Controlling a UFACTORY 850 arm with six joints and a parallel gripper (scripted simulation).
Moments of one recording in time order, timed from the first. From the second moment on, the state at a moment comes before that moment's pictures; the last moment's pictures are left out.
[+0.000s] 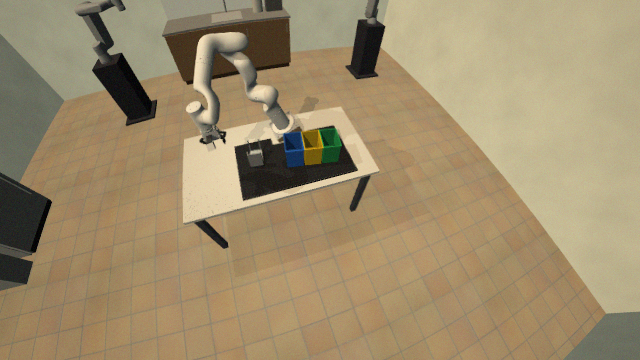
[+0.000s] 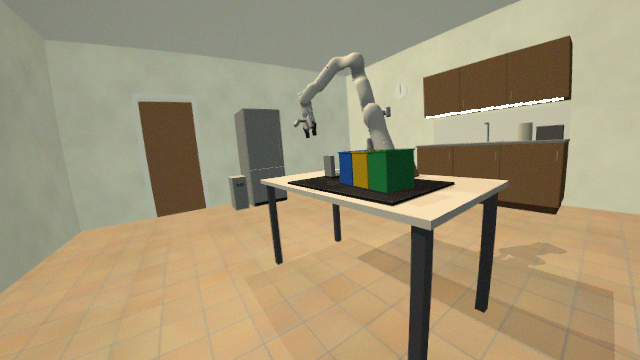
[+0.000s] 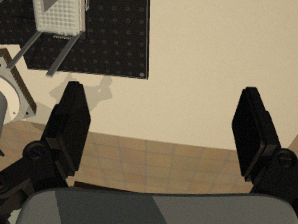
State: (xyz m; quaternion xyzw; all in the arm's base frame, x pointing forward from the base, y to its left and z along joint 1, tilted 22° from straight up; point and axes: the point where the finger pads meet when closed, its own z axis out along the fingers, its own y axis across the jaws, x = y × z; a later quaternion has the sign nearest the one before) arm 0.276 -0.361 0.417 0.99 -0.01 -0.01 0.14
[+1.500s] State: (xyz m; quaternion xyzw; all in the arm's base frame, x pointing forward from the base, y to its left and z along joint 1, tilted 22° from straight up) arm 0.256 -0.235 0.331 0.98 -0.06 0.01 0.18
